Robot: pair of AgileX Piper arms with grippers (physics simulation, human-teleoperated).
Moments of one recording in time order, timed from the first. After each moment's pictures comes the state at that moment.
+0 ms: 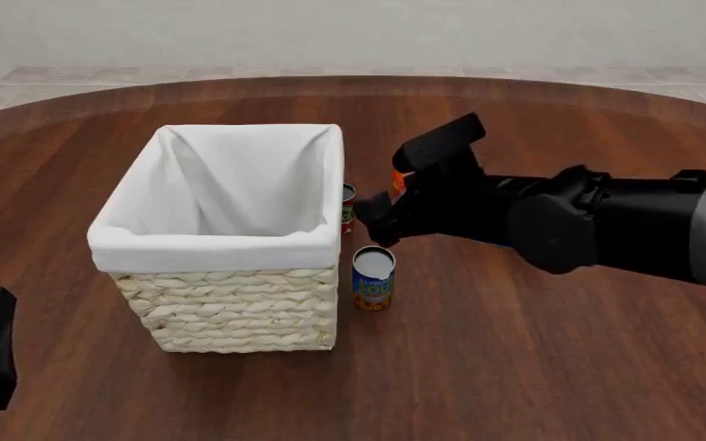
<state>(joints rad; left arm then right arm) 0.10 0.00 0.00 -0.02 -0.03 0.63 1.52 -0.91 -0.01 -0.02</state>
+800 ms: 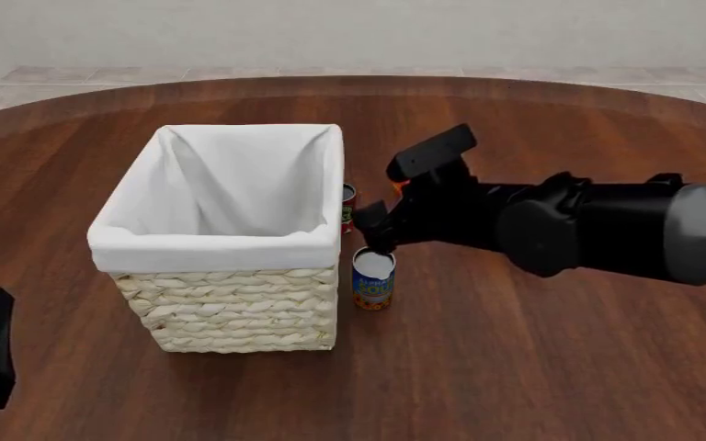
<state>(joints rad) 0.11 0.00 0.00 -0.02 -0.04 0.63 1.56 -0.92 -0.02 -0.02</state>
